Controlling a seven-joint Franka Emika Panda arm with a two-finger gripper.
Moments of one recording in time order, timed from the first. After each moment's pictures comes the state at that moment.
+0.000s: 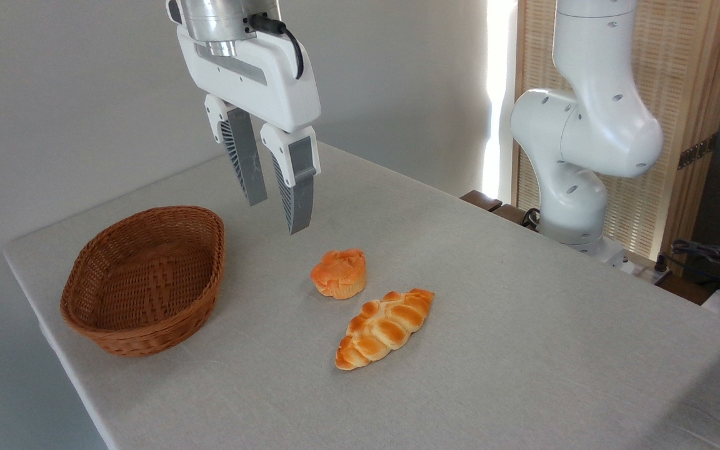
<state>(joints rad) -0.01 -0.01 -0.05 -1.58 -0.03 1.59 0.73</state>
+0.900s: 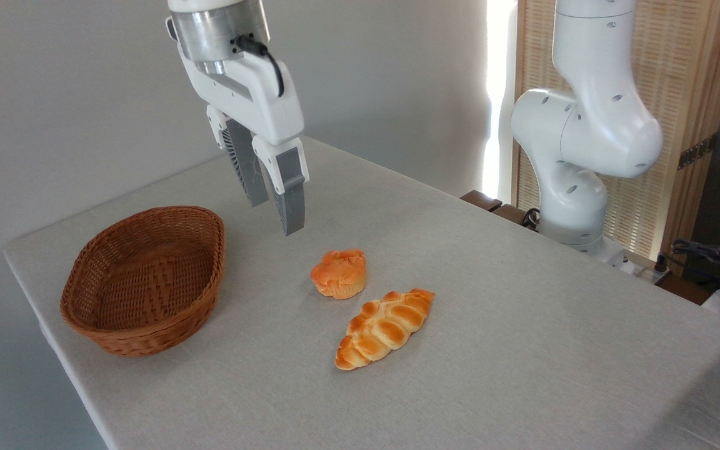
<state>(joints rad) -0.02 0.00 -0.11 -1.63 -0.04 1.58 0.73</state>
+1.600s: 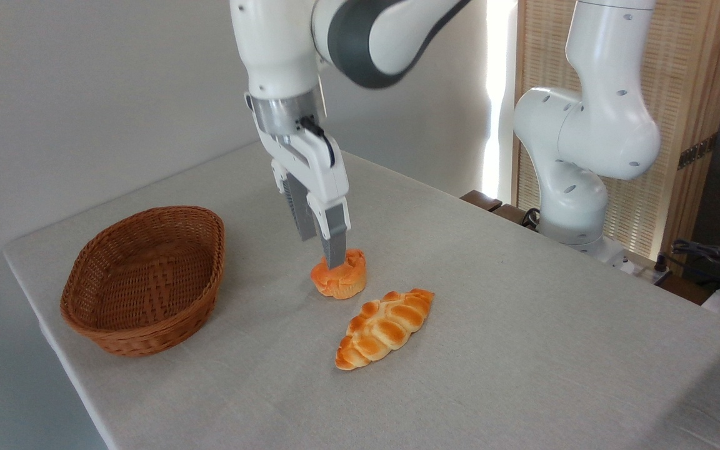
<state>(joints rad) -0.12 -0.24 -0.14 -2.23 -0.07 1.98 0.73</state>
